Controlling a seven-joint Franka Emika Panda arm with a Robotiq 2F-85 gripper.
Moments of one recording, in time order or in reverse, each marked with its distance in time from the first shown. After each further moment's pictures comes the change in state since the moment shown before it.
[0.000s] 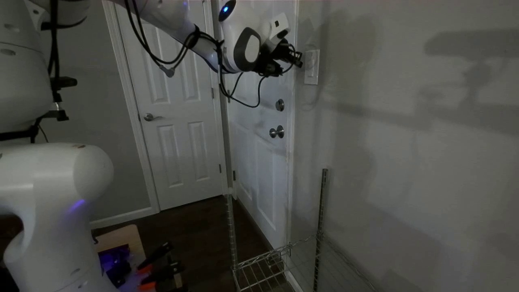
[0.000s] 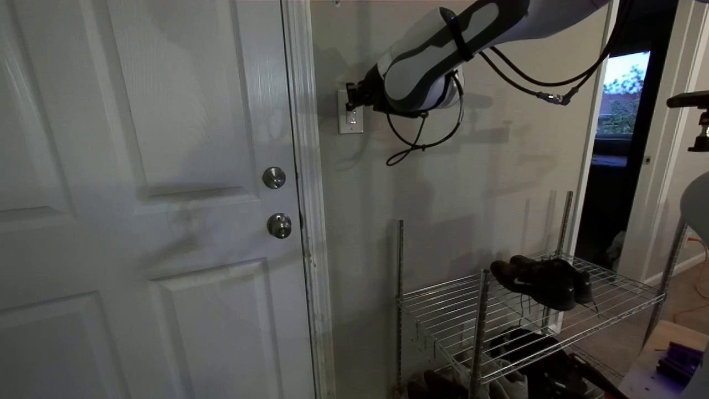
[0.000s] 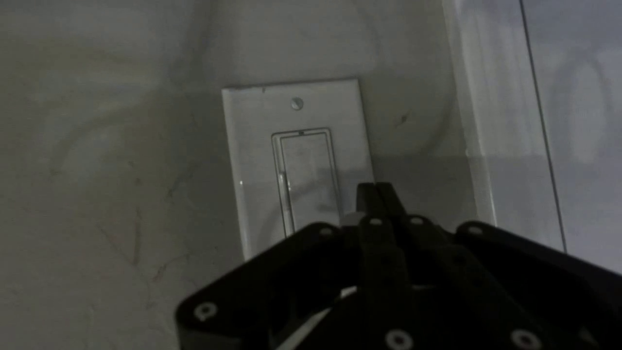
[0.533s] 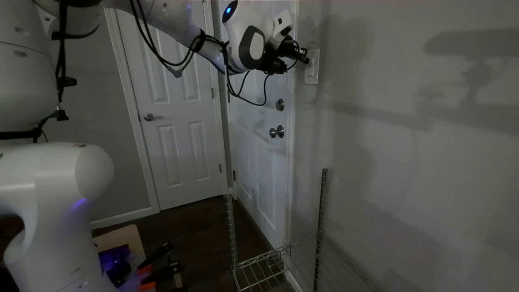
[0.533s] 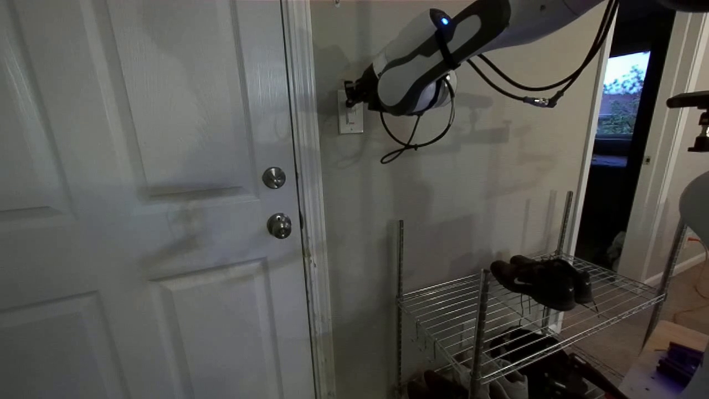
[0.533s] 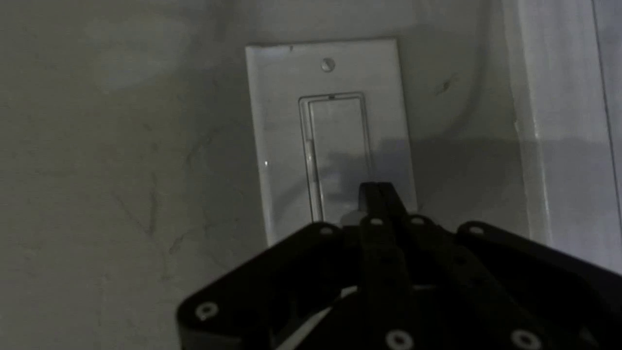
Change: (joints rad) arm 0.026 0.097 -0.082 0.073 0.001 0.000 0.059
